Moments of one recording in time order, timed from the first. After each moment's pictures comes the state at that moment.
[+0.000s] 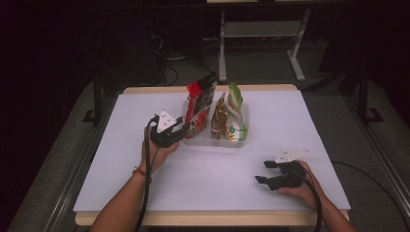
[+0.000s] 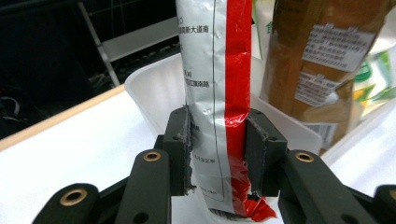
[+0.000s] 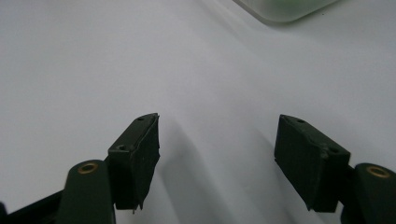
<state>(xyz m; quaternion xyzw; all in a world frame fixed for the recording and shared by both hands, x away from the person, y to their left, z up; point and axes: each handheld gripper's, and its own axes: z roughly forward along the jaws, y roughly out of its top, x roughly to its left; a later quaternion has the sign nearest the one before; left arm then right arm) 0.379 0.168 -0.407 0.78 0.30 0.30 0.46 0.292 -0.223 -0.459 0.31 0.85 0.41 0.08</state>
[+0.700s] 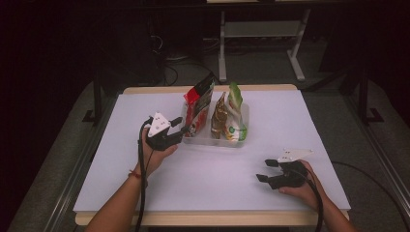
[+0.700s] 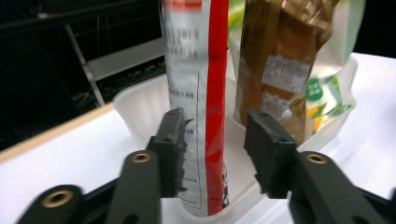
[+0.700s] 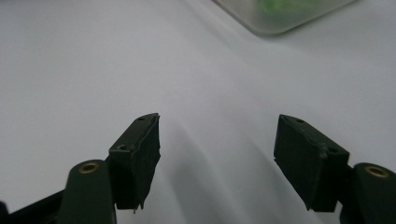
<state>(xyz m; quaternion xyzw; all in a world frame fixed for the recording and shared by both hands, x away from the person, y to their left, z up) 0.358 0.188 -0.387 0.76 0.29 0.28 0.52 0.290 -0.227 -0.454 0.31 0.84 0.43 0.10</state>
